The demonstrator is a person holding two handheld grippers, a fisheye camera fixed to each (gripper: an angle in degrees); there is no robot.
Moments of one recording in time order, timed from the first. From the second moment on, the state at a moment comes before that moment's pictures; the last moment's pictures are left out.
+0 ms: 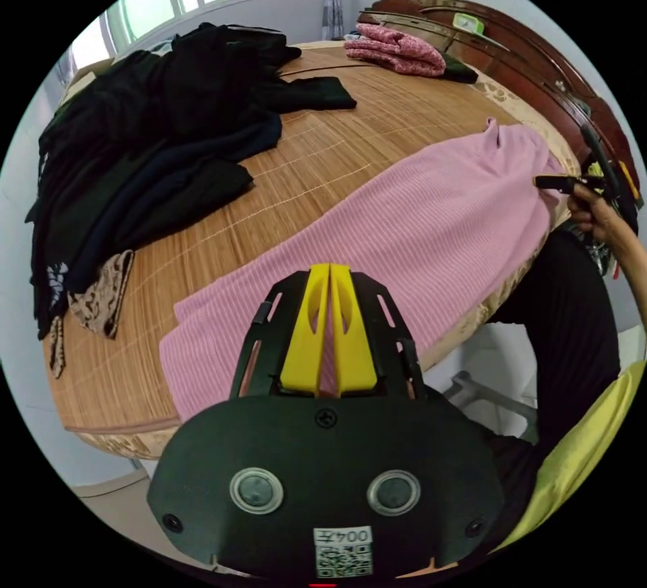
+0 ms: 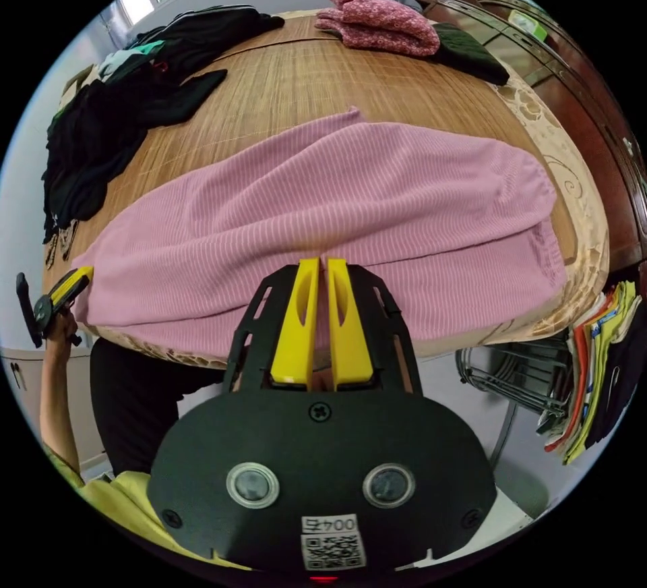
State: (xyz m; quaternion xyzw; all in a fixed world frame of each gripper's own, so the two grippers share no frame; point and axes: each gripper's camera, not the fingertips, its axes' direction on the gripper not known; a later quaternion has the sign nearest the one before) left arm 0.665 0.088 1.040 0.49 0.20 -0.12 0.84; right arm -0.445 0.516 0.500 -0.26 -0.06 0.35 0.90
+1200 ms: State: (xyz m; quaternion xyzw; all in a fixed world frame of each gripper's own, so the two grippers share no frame) left arm 0.480 0.193 0.514 0.51 0.24 0.03 0.82; right arm -0.201 0.863 0.427 -0.05 0.04 0.63 0.78
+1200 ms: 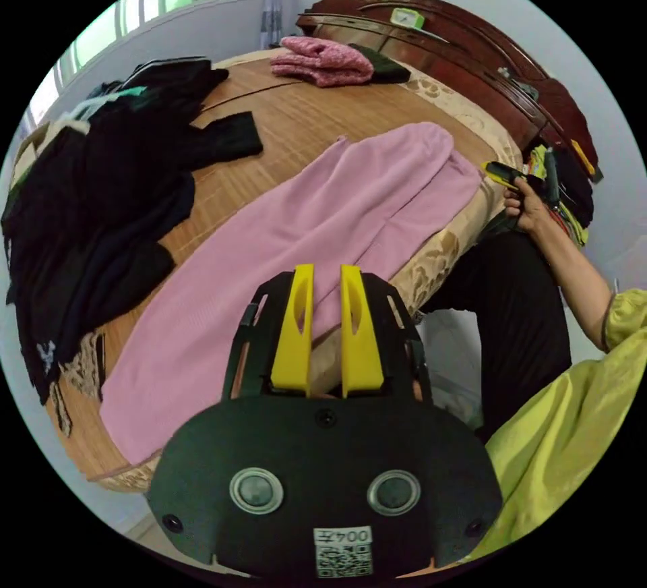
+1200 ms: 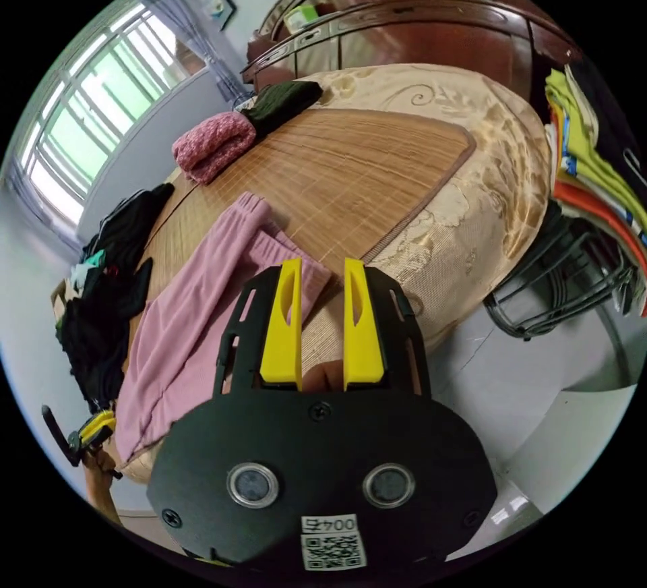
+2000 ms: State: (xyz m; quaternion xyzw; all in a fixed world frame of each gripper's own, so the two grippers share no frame) left arm 0.582 -0.032 -0.062 0.48 -0.03 0.27 0.83; right arm -0.077 0.987 0.472 -0.08 -0.04 0.53 0.84
